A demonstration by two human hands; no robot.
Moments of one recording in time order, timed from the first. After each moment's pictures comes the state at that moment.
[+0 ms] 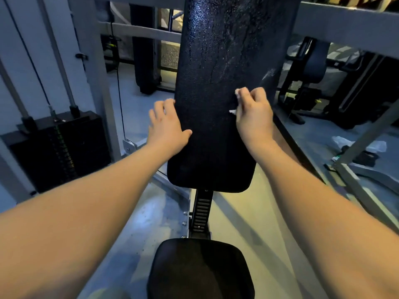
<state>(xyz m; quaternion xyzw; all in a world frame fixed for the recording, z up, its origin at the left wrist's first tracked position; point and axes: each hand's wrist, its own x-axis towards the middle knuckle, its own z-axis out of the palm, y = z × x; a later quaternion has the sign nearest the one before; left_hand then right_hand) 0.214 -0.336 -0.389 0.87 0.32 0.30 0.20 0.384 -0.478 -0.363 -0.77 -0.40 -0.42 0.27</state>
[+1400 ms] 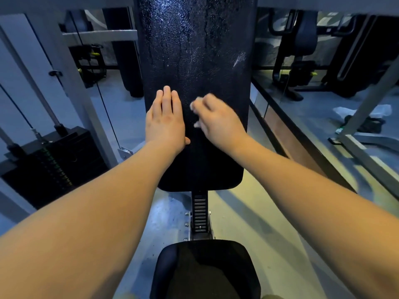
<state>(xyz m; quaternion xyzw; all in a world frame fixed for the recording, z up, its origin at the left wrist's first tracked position) 0.262 -0.374 -0.373 0.93 0.30 0.19 -0.07 0.385 -0.478 -0.385 -0.70 -0.58 -0.36 0.19</state>
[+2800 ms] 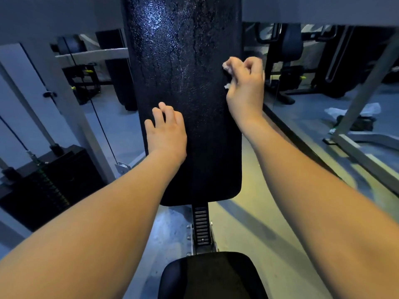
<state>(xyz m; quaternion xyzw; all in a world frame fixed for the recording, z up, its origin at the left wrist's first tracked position) 0.279 -0.380 -0.357 0.92 0.30 0.11 -0.20 0.442 -0.488 -0.319 -0.72 -0.32 -0.44 0.43</state>
